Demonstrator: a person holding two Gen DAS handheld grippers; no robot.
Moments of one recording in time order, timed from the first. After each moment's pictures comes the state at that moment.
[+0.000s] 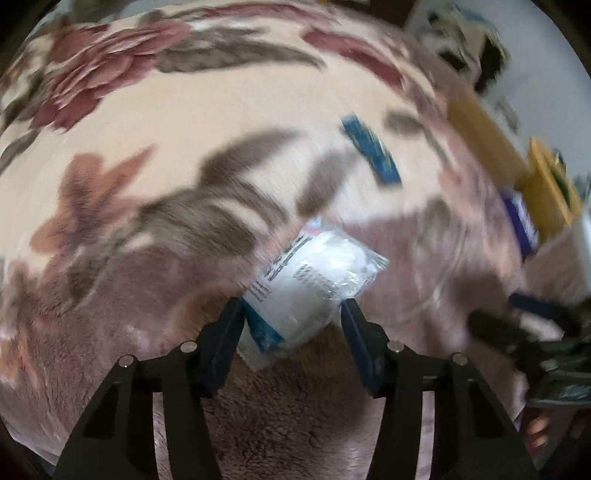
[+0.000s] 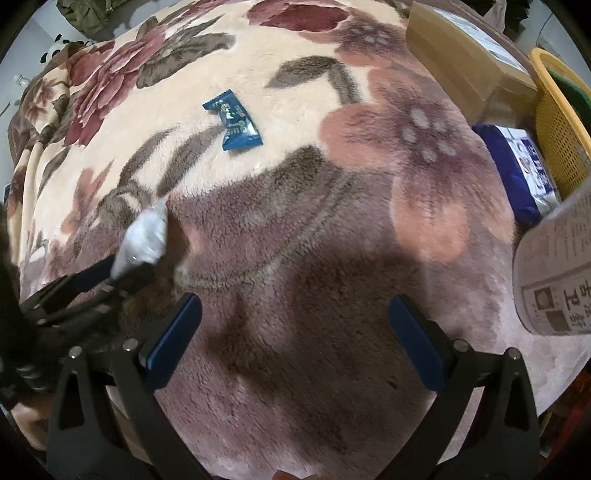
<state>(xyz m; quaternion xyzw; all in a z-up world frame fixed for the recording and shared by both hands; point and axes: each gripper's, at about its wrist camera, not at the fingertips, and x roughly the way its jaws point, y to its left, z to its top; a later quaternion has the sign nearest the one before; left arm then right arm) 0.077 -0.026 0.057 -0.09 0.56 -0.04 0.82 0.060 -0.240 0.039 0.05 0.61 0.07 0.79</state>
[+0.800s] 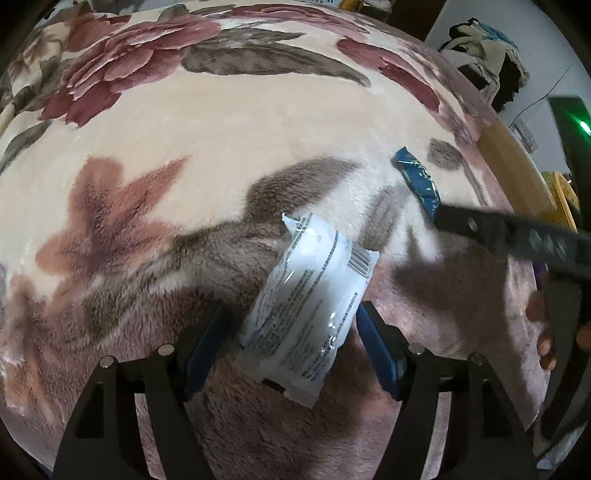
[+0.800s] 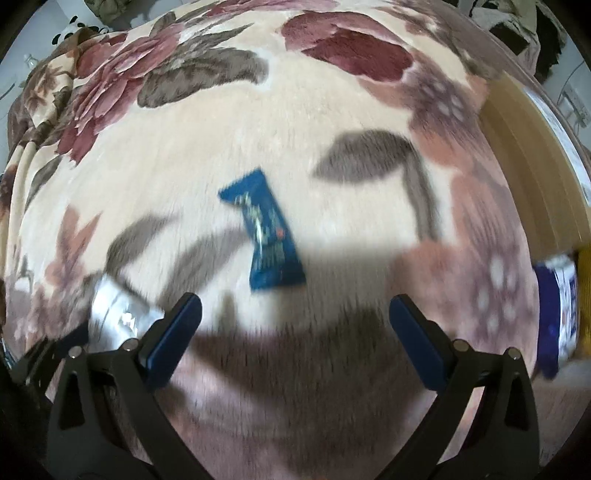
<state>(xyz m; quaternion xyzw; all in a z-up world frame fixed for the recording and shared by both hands) 0.105 0.000 0.041 -0.09 0.57 -0.02 0.82 0.165 -0.197 0.031 0.00 0.58 0.09 0.81</state>
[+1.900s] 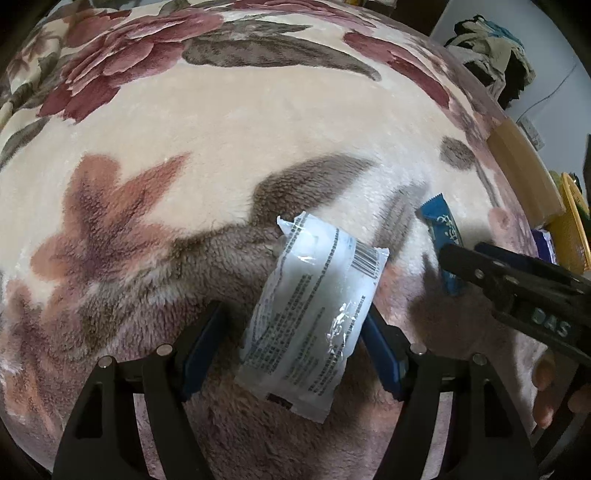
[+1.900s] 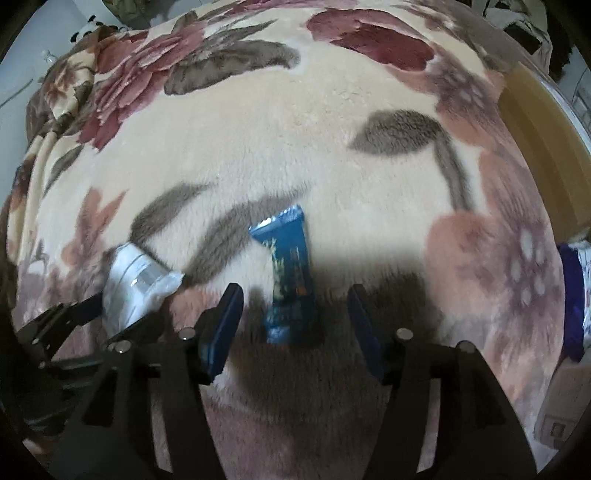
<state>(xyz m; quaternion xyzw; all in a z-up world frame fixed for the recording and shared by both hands) 0.113 0.005 0.030 -0.10 0.58 -0.01 0.81 0.137 -0.185 0.022 0.00 0.57 0.13 0.81</state>
